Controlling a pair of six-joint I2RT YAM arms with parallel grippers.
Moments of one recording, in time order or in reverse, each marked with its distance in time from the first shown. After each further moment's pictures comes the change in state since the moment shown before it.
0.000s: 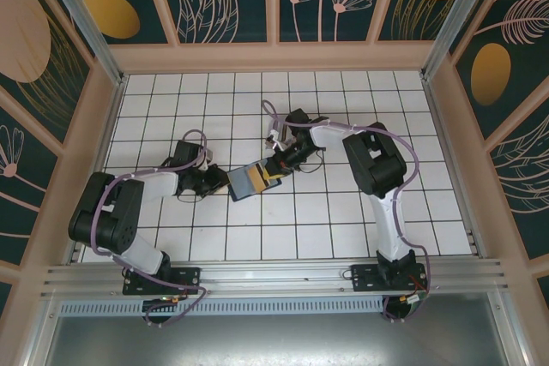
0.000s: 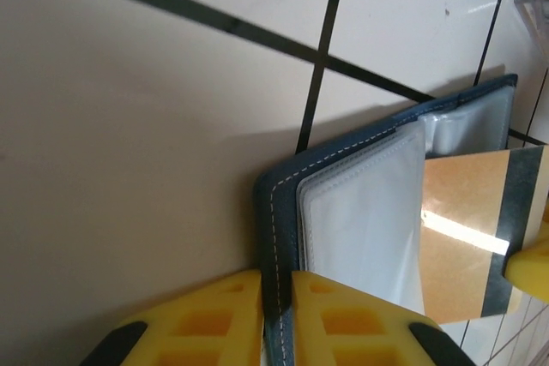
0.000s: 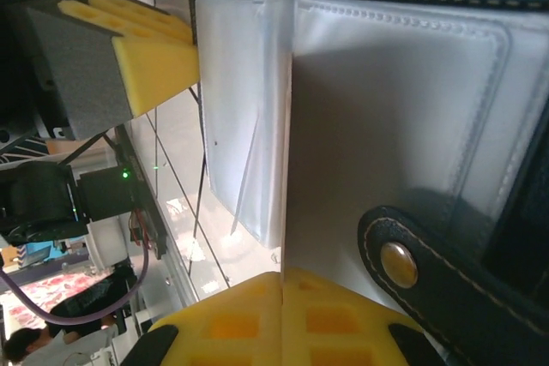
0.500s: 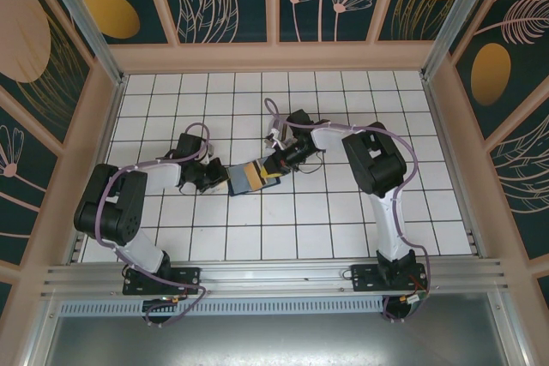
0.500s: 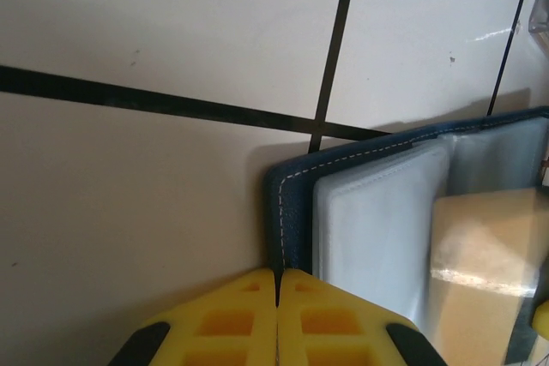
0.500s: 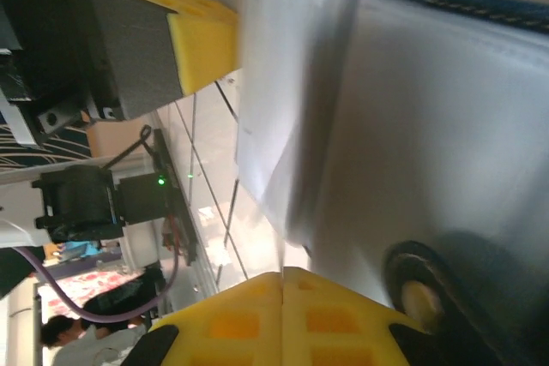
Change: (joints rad) left arm 0.001 0.063 0.091 -0.064 -0.040 0.055; right arm -0.007 0.005 -0.040 0.129 -0.092 0.075
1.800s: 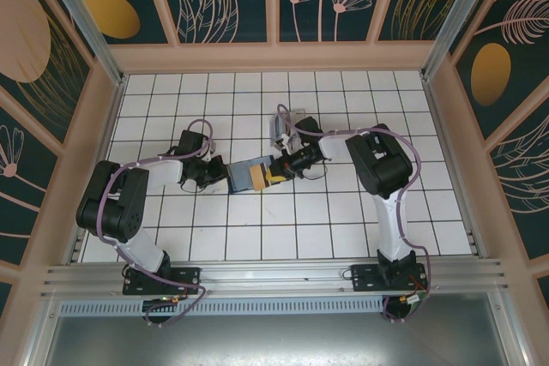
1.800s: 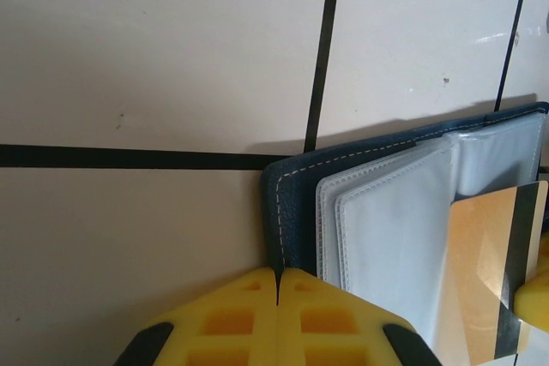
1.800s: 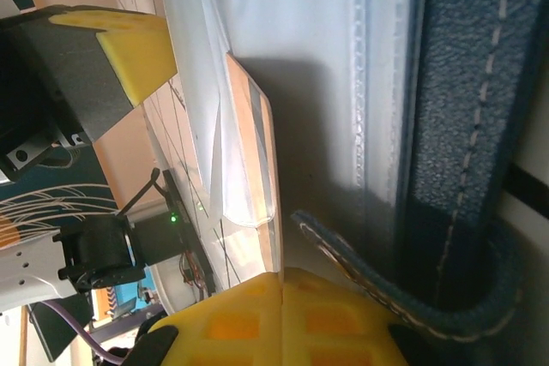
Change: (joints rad) left arm -0.006 0.023 0.035 -0.011 -0.037 0.061; right arm -0.029 -0.042 -0.183 0.259 0.019 0.286
